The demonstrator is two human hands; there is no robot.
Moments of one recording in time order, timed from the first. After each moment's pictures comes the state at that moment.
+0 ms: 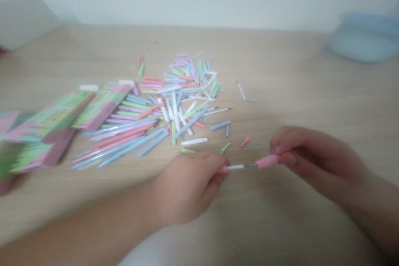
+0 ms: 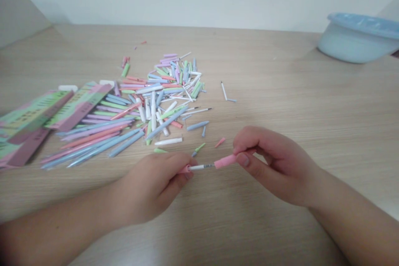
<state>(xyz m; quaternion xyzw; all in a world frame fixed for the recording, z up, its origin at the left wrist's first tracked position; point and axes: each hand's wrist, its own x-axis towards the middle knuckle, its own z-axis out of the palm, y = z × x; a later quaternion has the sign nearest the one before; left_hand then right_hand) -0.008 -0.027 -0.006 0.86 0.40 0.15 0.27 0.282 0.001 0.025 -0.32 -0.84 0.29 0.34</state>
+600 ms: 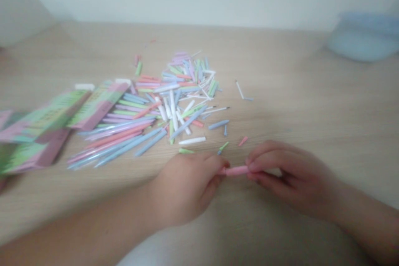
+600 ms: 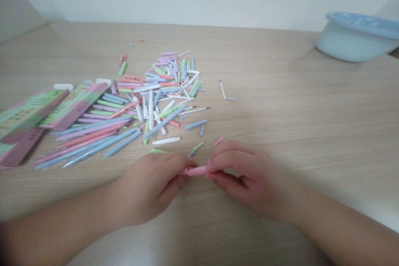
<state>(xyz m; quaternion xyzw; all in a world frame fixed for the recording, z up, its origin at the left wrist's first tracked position) -0.008 -0.029 -0.007 0.86 0.40 0.13 0.28 0.252 -0.010 0.013 -0.25 -0.88 0.24 0.32</state>
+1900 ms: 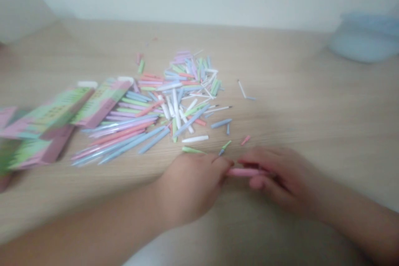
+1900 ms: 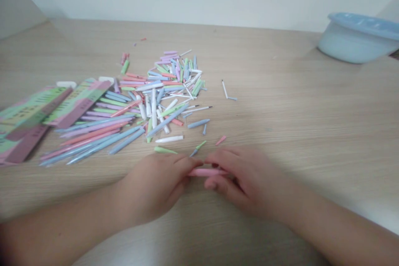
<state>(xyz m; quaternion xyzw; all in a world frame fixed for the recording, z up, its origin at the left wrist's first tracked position) 0.001 -0.029 -0.009 0.89 0.41 0.06 0.20 0.250 -0.015 0.007 -0.31 -0.91 0.20 0.18</state>
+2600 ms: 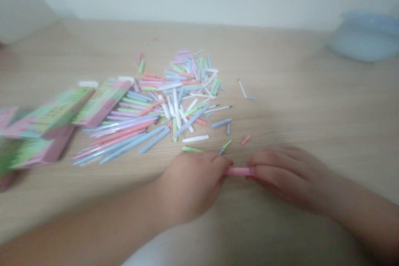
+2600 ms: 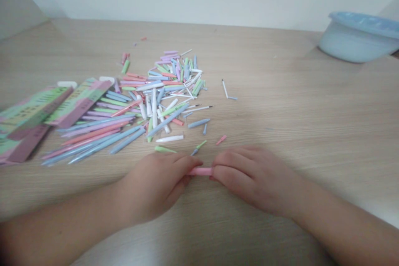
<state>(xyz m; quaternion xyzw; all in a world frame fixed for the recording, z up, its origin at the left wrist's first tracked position) 0.001 -0.029 -0.006 0.89 0.41 0.06 0.20 0.262 -0.011 0.007 -0.17 -0.96 0.02 0.21</state>
